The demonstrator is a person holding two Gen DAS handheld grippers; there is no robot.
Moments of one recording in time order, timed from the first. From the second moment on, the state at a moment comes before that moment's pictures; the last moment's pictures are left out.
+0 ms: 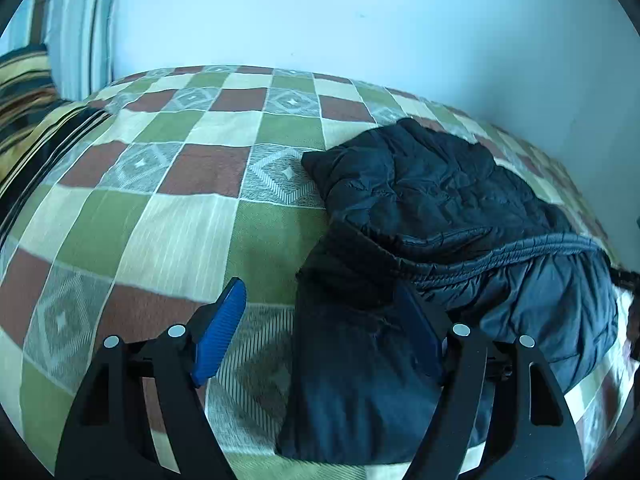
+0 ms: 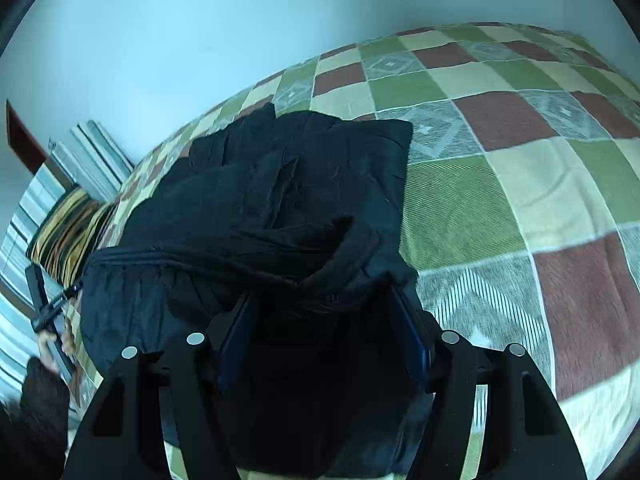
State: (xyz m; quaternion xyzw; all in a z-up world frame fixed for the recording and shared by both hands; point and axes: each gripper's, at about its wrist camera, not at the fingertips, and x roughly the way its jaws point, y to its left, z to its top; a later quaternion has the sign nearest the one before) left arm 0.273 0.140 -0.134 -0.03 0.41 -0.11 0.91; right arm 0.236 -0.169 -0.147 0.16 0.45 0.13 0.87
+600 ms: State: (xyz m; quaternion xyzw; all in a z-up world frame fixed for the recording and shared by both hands) left arm 0.300 0.111 -0.155 0.00 0.44 -0.14 0.89; right arm 0.250 -0.155 -0.163 0.10 0.46 0.13 0.87
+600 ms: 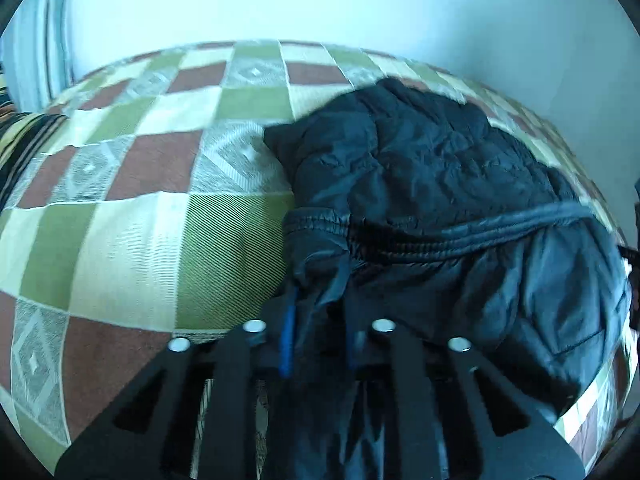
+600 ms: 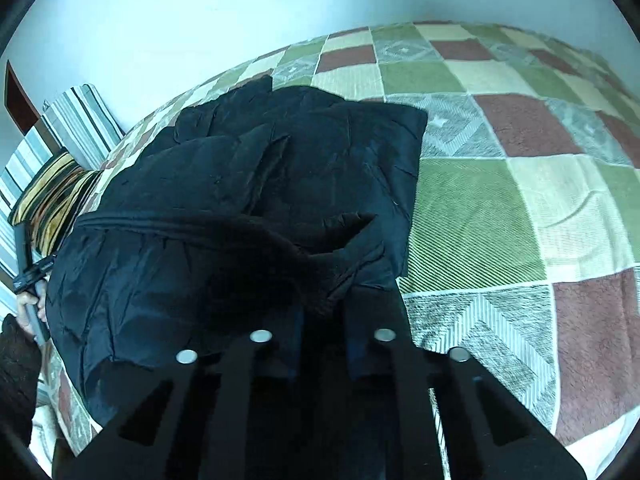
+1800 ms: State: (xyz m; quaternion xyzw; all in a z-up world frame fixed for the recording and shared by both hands) left arm 0.499 0.023 -0.124 0.15 0.38 0.02 0.91; right arm 0.464 -0.152 -0.134 0.10 0.43 0.01 0.90
